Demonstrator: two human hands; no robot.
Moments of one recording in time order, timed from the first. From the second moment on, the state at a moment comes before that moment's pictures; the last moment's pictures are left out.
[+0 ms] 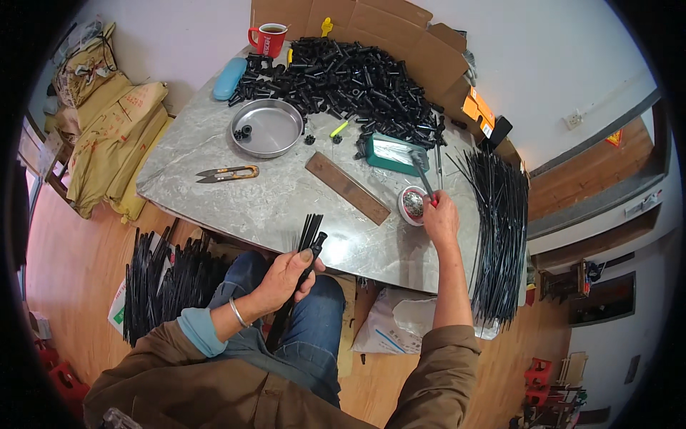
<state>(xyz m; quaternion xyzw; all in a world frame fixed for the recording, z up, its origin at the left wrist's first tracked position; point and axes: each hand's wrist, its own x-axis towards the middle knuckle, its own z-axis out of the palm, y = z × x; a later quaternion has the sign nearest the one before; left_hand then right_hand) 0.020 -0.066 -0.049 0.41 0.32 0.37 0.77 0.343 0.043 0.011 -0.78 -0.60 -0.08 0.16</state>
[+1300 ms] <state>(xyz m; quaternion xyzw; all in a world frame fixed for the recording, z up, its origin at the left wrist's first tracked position) 0.011 -0.153 0.004 0.48 0.32 0.52 0.62 0.114 -0.147 -0.005 -0.51 -0.37 0.39 0.67</state>
